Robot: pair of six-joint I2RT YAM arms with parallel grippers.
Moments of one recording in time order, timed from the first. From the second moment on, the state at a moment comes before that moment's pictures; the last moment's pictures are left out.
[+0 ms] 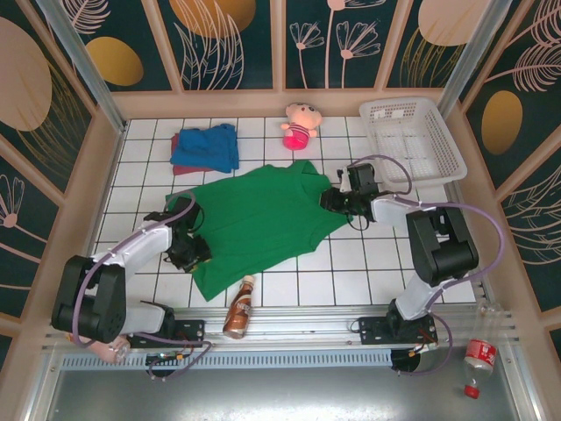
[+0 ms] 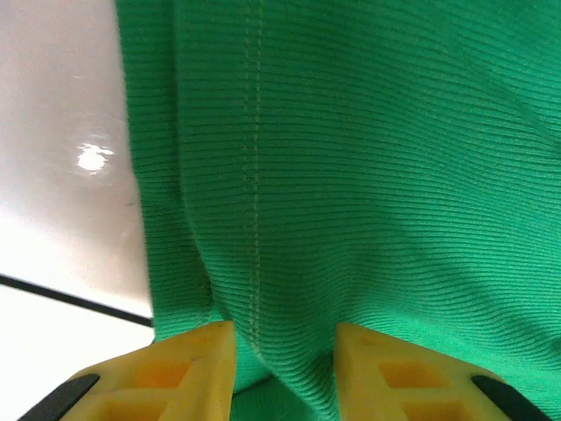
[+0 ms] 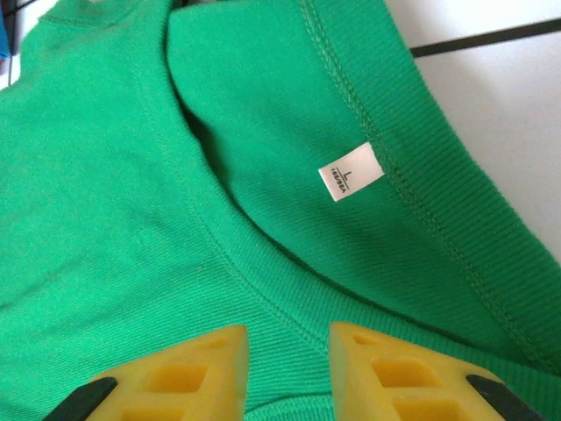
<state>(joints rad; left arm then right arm) -0.26 1.35 0.67 -0.80 0.16 -0.84 0.31 1.70 0.85 -0.04 -0.34 0.45</state>
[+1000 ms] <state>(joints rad) -0.27 1.54 0.88 -0.94 -0.08 -0.73 0.26 1.64 0.74 -0.05 -0.30 0.48</state>
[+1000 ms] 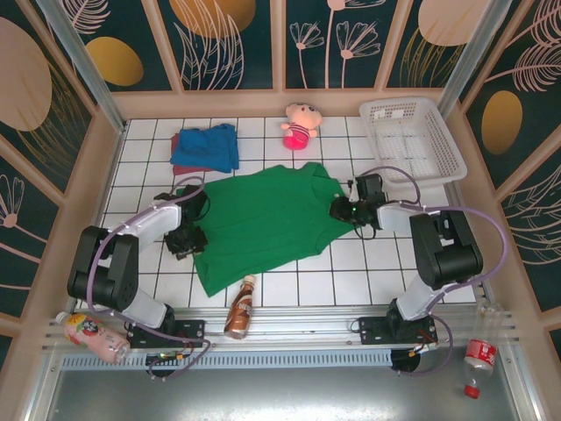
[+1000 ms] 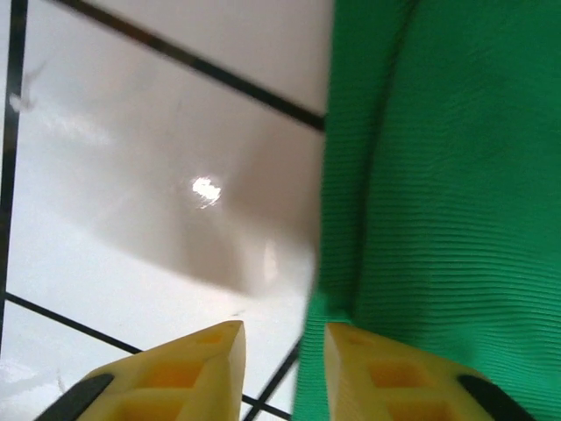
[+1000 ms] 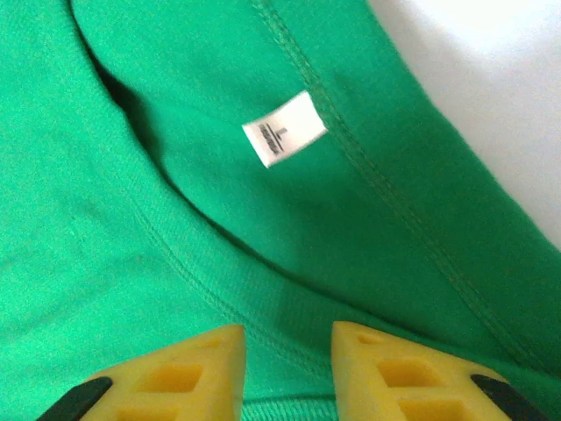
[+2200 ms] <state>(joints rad) -0.27 1.75 1.06 -0.83 -0.03 -0.61 0.22 1.64 0.77 -0.08 -0.35 0.48</state>
